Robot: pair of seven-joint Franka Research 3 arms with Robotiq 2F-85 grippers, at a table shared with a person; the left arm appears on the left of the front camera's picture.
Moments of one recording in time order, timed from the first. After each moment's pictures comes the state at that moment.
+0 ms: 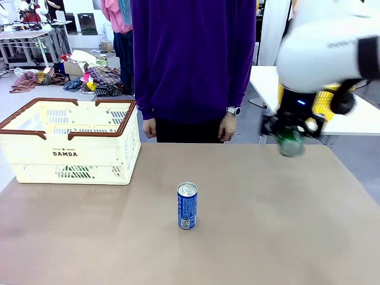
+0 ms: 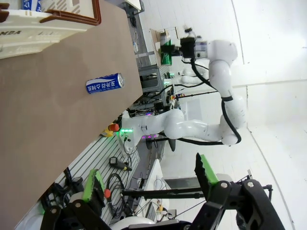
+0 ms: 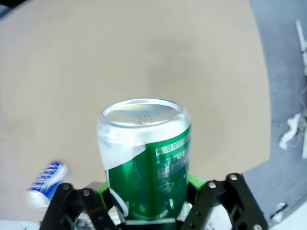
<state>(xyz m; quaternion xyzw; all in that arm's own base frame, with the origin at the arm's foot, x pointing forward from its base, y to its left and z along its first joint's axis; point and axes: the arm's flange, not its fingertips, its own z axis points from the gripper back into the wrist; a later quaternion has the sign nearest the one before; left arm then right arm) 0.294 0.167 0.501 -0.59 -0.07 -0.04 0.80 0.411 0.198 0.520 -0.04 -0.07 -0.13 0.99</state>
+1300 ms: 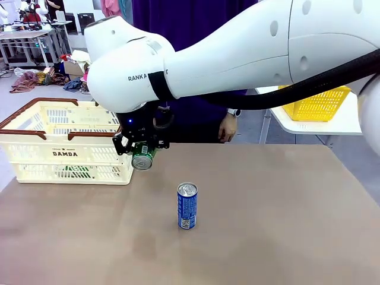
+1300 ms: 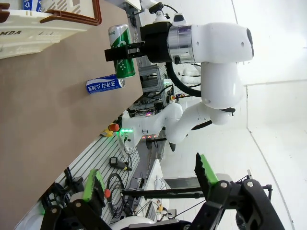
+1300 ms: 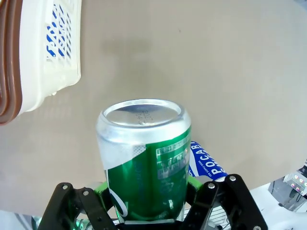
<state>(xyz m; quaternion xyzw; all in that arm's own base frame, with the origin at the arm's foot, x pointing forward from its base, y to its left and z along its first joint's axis) 0.294 0.167 0.501 -0.59 -0.07 -0.04 0.80 0.420 0.541 0.454 -0.07 -0.05 0.00 1.00</state>
